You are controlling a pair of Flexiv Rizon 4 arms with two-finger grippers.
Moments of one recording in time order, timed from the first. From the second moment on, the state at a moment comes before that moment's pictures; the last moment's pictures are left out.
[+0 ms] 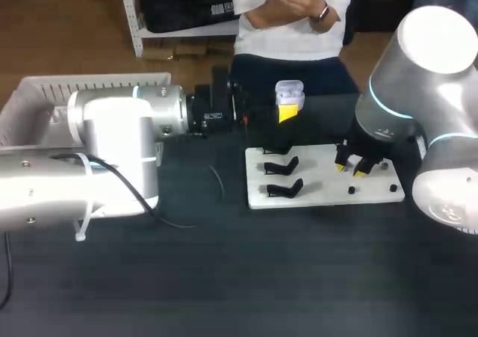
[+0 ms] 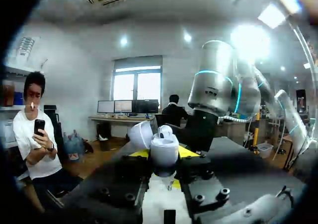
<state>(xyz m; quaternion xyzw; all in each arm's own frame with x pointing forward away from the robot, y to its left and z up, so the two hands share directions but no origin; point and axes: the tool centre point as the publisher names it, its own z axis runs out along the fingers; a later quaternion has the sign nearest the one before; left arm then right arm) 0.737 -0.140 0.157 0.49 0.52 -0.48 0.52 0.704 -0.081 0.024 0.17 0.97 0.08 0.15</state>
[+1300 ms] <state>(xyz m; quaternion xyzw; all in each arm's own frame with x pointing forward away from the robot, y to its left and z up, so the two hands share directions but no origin) 0.737 -0.140 0.157 0.49 0.52 -0.48 0.52 0.685 -0.065 0.063 0.05 0.98 0.07 0.16</state>
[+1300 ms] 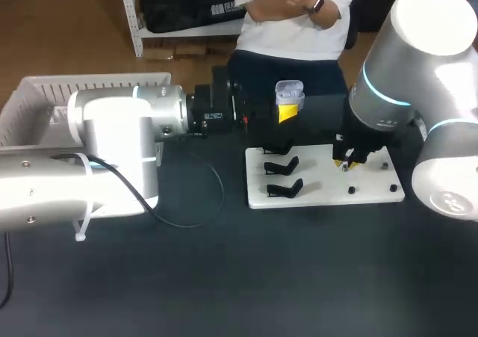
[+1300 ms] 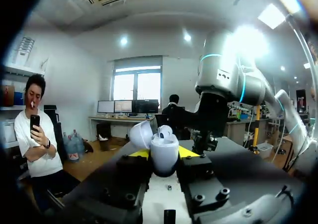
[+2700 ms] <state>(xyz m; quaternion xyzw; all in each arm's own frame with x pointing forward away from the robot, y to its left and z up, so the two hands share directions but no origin) 0.737 -0.140 0.157 0.49 0.52 -0.48 0.52 0.629 0.023 0.207 -0.25 0.95 0.07 0.18</state>
